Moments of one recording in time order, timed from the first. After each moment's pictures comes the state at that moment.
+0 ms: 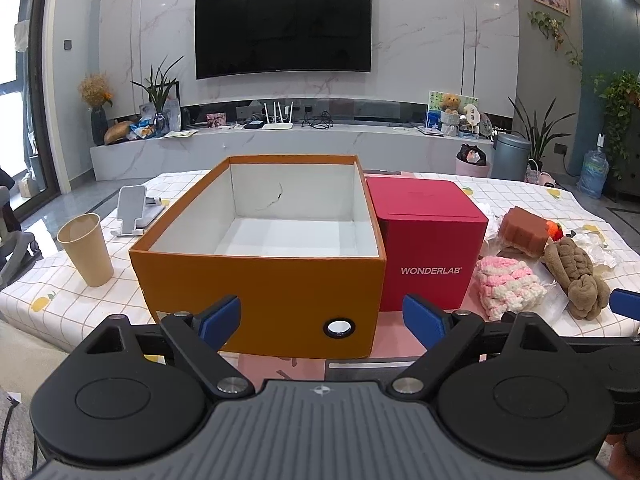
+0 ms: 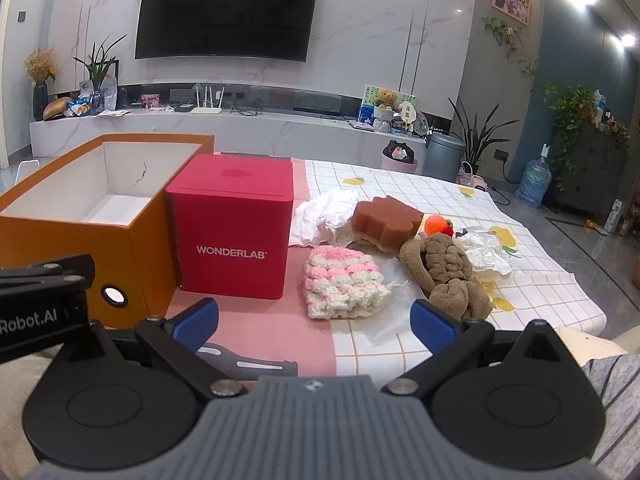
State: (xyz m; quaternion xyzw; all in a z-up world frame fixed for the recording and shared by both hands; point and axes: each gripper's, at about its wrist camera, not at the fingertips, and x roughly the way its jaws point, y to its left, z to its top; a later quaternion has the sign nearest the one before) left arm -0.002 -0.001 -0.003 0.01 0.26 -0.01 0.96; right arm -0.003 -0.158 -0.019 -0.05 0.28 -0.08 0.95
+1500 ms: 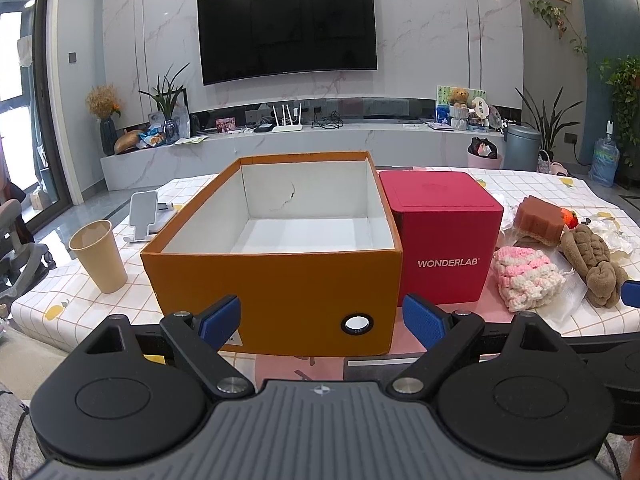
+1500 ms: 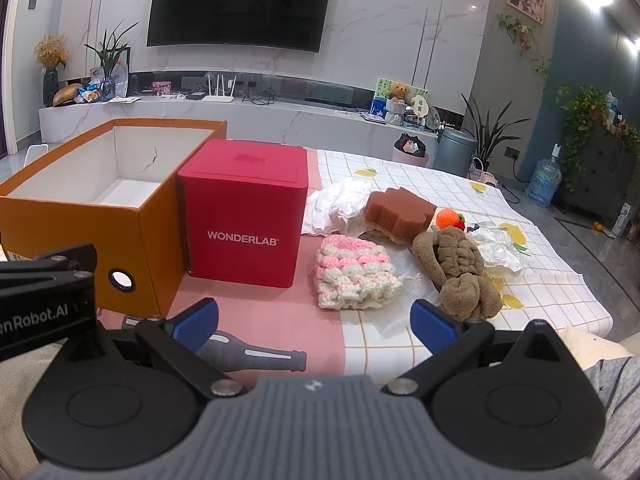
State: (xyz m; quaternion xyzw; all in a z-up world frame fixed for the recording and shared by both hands) left arm -0.002 -0.004 -0.010 0.03 0.26 0.01 0.97; right arm 0.000 -0.154 -0.025 -0.05 0.30 -0.06 0.95
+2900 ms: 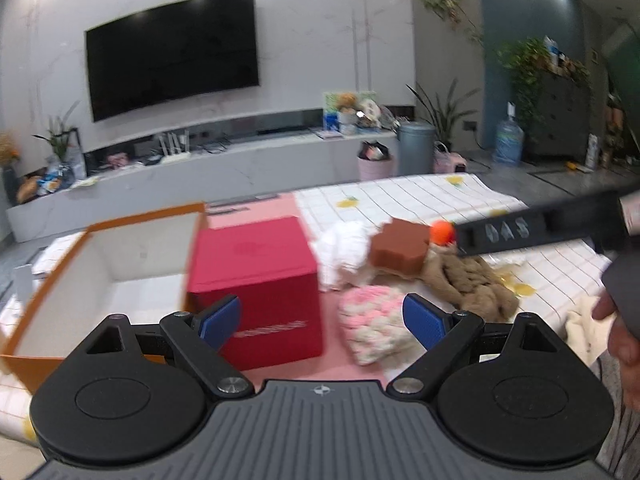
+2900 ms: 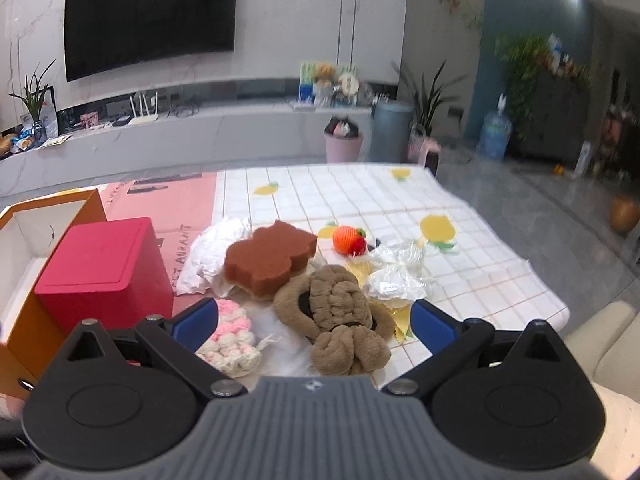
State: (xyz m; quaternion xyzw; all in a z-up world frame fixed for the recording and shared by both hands) left arm 0.030 -0.121 0.014 0.07 0.25 -0.15 0.95; right arm 0.064 -0.302 0.035 0.04 0.33 -0.13 0.93
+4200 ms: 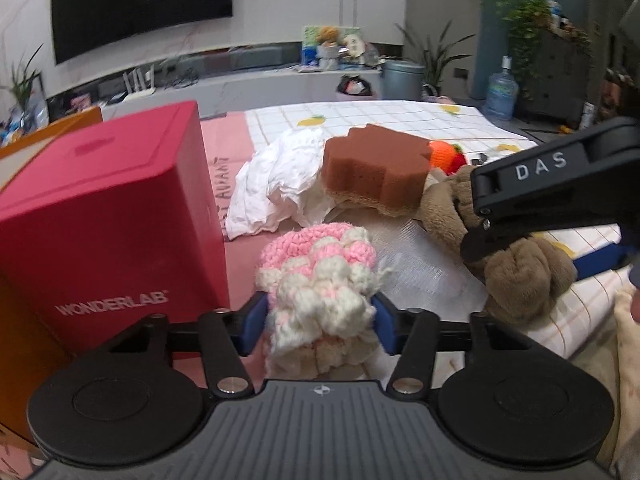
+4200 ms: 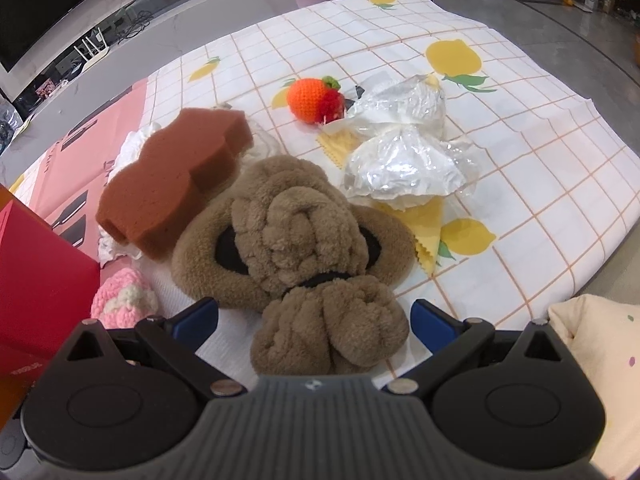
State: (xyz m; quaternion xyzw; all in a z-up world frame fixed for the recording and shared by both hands) left arm 0.116 -0.177 -0.080 0.06 0.33 -0.17 0.93; right arm 0.156 -0.389 -0.068 0.19 0.49 -0.13 0.84
